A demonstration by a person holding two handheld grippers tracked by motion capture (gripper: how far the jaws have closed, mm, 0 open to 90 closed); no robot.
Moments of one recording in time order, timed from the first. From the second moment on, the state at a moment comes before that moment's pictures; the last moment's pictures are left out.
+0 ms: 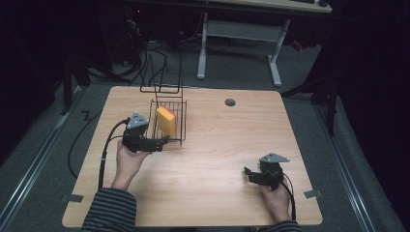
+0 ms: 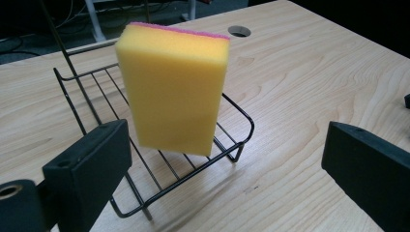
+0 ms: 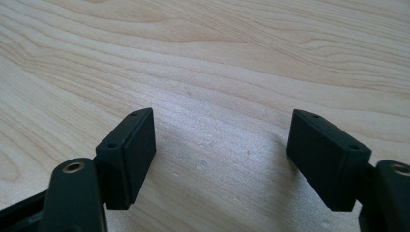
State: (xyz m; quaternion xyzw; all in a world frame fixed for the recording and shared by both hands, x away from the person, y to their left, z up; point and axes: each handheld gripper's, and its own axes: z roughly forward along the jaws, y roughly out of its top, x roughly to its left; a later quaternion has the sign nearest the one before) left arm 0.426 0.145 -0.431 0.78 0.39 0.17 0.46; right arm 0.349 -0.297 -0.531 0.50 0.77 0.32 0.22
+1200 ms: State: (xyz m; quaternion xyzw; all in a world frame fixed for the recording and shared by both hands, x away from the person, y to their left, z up) left arm 0.388 0.195 -0.428 0.75 0.42 0.19 0.48; right arm 0.349 -0.297 -0.531 0.50 0.77 0.32 0.22
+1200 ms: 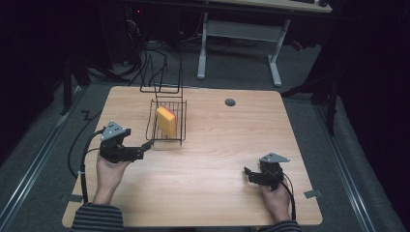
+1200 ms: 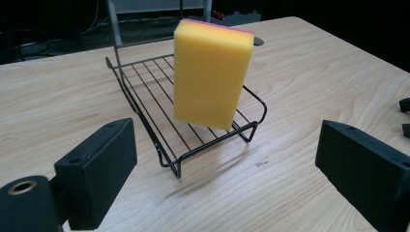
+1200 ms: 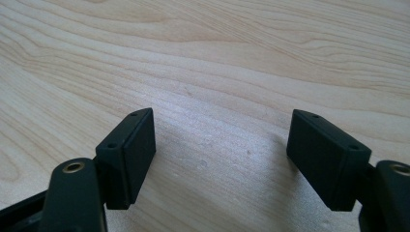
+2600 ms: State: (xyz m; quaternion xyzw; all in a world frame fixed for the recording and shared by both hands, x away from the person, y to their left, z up) left arm 0.360 0.232 -0.479 0.73 0.47 0.18 0.47; right arm 0.349 -0.296 -0.531 0.50 0.77 0.32 0.22
